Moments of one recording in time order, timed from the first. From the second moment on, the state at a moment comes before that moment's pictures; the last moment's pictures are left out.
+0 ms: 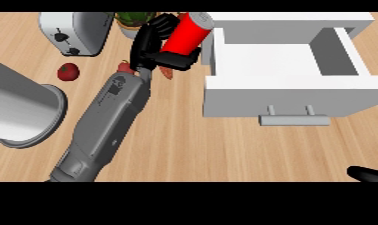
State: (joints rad) left arm -0.81 0.05 -0.14 -0.88 0.31 0.25 -0.13; right arm 0.07 -0.12 -0.34 -2.25 -0.10 0.08 0.33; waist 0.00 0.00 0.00
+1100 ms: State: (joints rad) left arm -1.38 0.00 -0.16 -0.68 0.29 0.42 0.20; right arm 0.04 -0.11 -0.32 -2.27 -0.08 0.07 0.35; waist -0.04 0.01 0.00
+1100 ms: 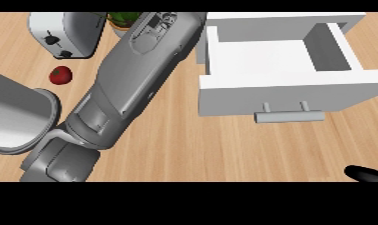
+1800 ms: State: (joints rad) left arm -1.57 0.00 -0.25 -0.41 0.40 0.49 0.13; right arm -0.03 -0.14 -0.30 -2.24 -0.08 0.07 0.37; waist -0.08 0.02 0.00
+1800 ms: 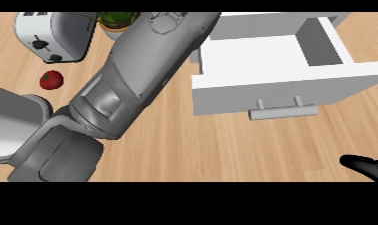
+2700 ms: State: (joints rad) left arm -1.63 0.00 -0.31 -0.32 0.52 0.65 0.07; right arm -0.11 -0.23 -0.25 -2.21 0.04 0.12 0.31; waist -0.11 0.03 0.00
